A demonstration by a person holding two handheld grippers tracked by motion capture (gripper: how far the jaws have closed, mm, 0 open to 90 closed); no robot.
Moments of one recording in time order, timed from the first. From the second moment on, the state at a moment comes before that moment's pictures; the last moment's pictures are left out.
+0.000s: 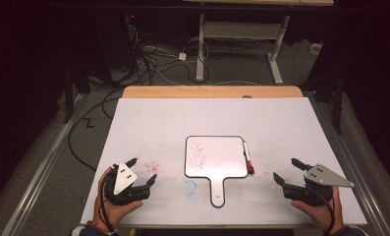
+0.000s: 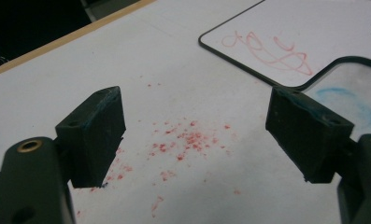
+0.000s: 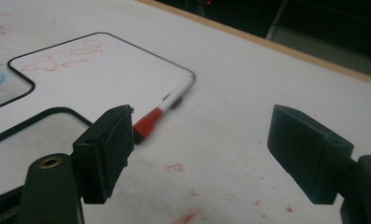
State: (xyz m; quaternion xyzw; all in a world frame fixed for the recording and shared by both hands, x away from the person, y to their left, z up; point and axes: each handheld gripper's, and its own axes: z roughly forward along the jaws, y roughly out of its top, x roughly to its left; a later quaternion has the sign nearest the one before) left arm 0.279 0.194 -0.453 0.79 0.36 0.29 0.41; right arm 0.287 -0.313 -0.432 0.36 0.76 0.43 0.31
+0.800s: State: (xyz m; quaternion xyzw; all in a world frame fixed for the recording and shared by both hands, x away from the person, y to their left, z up) left arm 0.293 0.183 -0.463 0.81 0.34 0.26 0.40; right arm 0.345 -0.290 -0.428 0.42 0.82 0.37 0.15
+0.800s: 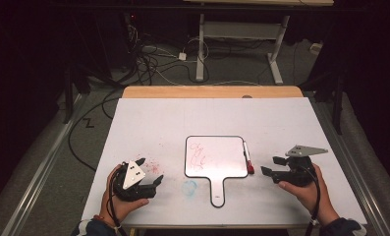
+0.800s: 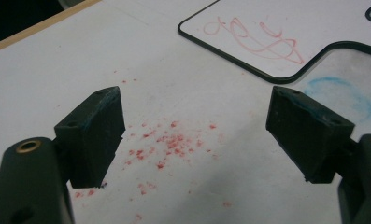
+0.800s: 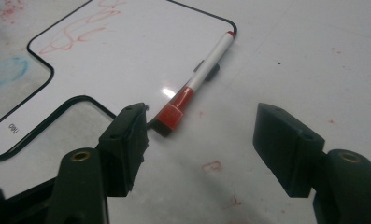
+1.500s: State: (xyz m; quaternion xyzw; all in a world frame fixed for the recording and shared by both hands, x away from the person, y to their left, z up) left arm 0.283 0.181 -0.464 0.83 0.32 0.27 0.37; right arm 0.407 -0.258 -0.458 0.46 0.83 0.32 0.04
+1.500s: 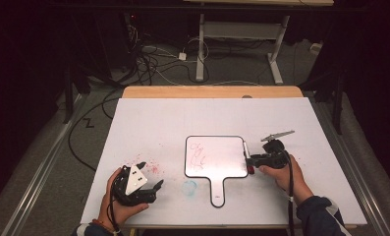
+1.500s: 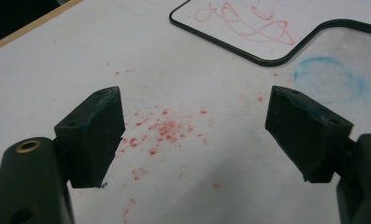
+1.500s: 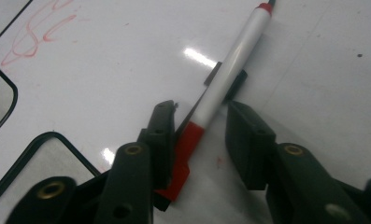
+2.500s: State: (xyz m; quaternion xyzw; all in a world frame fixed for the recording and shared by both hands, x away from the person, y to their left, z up) left arm 0.314 0.136 -0.433 0.77 0.36 0.15 0.50; right arm 0.364 -0.228 -0.420 0.36 0.80 0.46 0.11
